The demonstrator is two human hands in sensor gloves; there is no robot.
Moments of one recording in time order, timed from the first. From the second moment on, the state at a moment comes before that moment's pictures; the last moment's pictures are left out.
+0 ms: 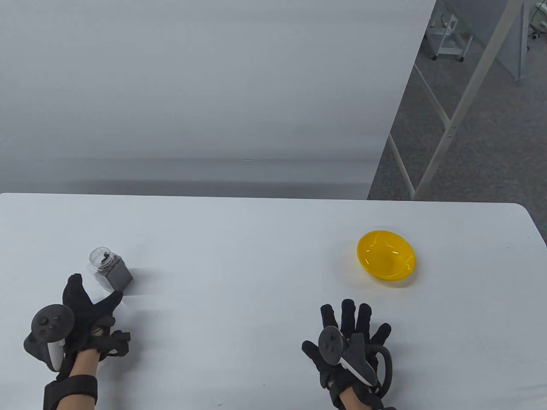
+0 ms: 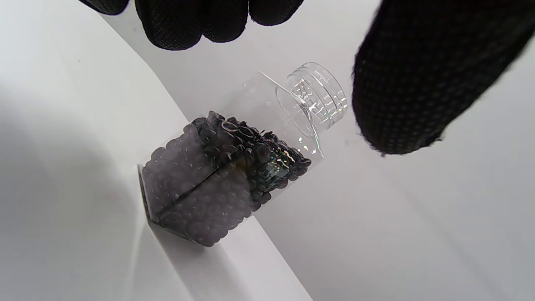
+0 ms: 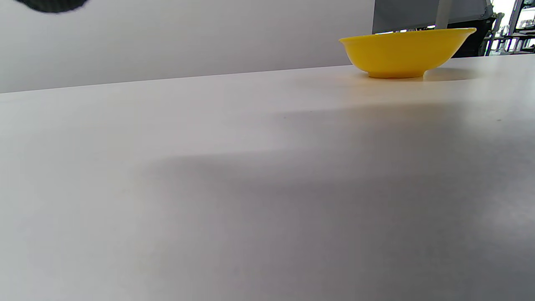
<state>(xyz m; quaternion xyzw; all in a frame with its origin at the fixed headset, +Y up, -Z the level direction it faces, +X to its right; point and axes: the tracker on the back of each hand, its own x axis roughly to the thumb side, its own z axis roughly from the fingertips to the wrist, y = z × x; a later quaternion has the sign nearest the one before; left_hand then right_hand) -0.432 -0.788 -0.312 0.19 0.20 0.40 0.87 0.141 -0.782 -0.275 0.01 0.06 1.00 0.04</state>
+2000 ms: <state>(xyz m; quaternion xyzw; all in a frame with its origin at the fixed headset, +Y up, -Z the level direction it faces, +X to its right) -0.435 -0.774 -0.374 0.18 0.19 0.42 0.87 0.146 -0.780 -0.278 0.00 0.06 1.00 0.06</state>
